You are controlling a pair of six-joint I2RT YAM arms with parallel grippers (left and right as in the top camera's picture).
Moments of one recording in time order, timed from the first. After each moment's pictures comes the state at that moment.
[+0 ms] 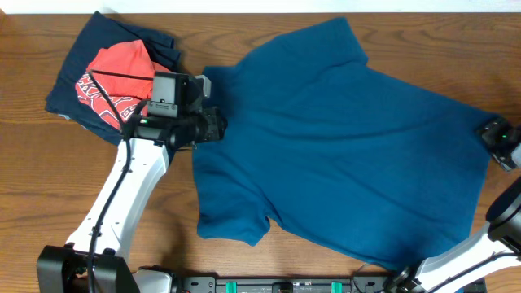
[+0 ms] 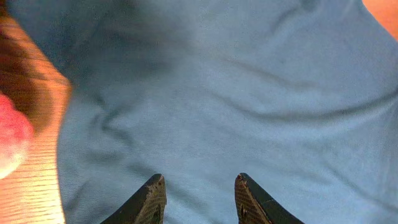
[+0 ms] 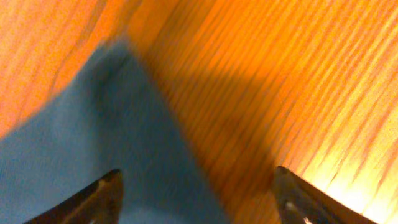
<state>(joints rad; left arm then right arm) -0.18 1.47 1.08 -0.63 0.34 -0.31 -0.70 2.00 1.16 -0.18 -0.02 0.35</state>
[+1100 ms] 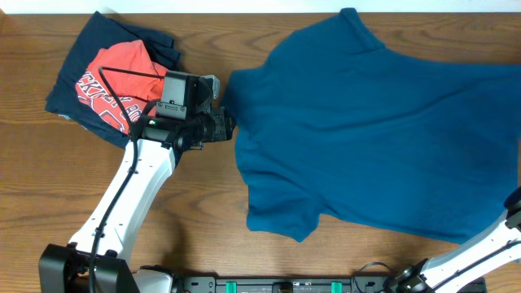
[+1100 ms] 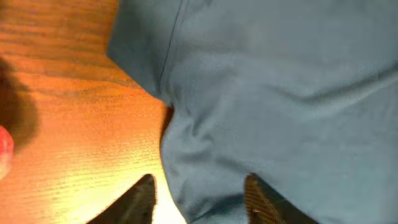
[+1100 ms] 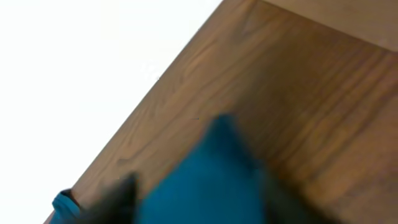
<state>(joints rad) -0.22 1.47 1.08 -0.60 0.30 -0.30 -0.83 2.19 1.81 -0.31 -0.55 0.39</state>
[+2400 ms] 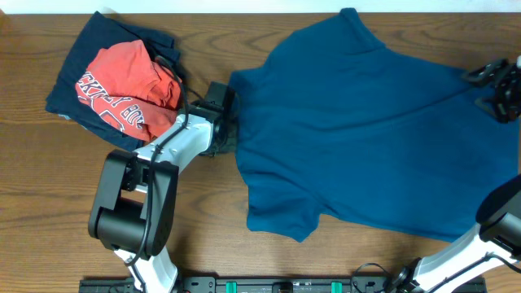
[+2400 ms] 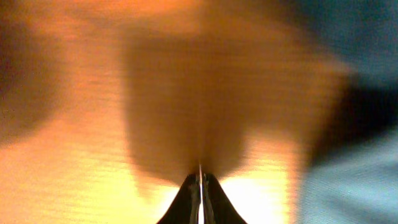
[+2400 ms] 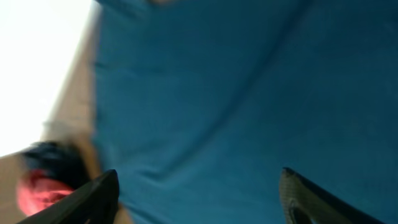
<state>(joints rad) -0.29 1.89 1.12 -0.63 -0.09 -0.37 -0.57 1.96 1.80 -1.18 -0.58 0.21</state>
